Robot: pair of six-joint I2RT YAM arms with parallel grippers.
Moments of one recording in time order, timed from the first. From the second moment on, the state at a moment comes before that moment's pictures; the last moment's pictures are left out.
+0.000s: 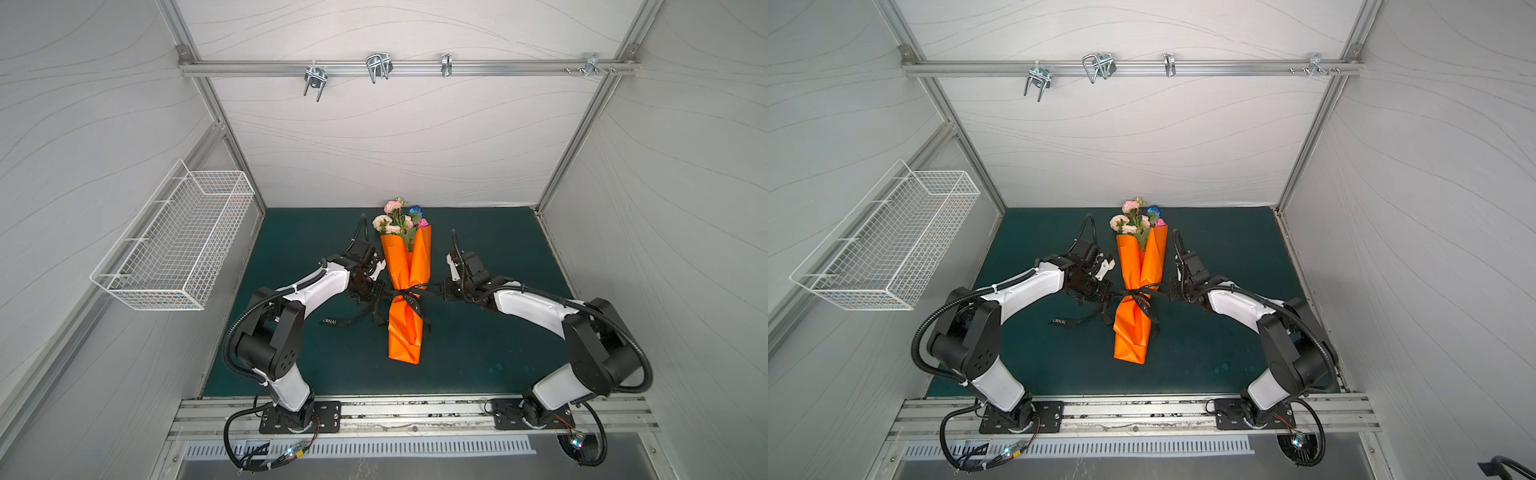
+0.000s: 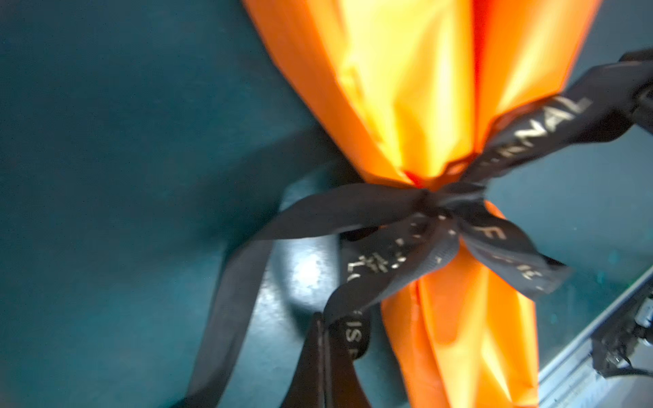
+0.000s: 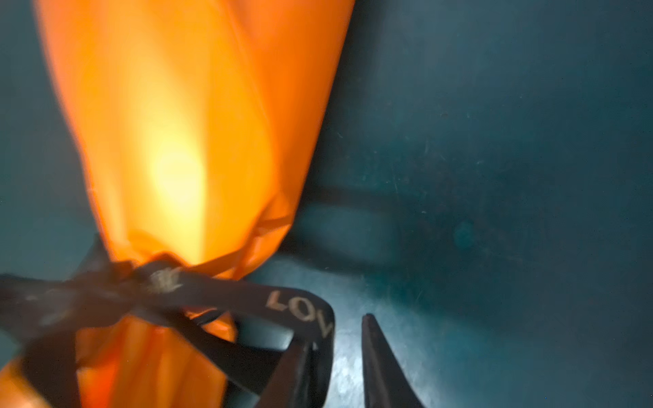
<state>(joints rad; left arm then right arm) -0.44 1.67 1.12 -0.68 0.31 -0.15 0.58 1.51 0.86 -0.22 -0.04 0.40</state>
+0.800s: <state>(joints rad) -0.48 1.83 1.51 -0.93 0.08 0.10 0.75 1.21 0.62 -0.28 -0.12 0.41</state>
